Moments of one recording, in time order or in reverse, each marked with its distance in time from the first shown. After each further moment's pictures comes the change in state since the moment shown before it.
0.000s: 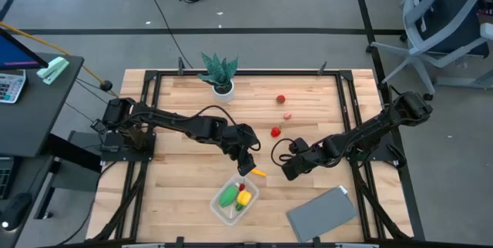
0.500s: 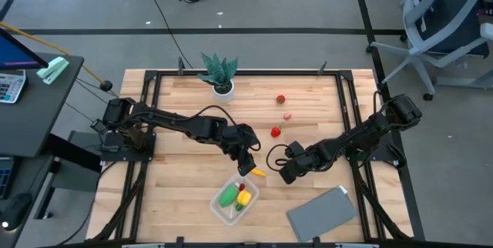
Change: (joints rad) left arm 0.000 0.000 0.000 0.004 0.000 0.001; right arm -0.002 0.134 0.000 0.050 0.002 -0.076
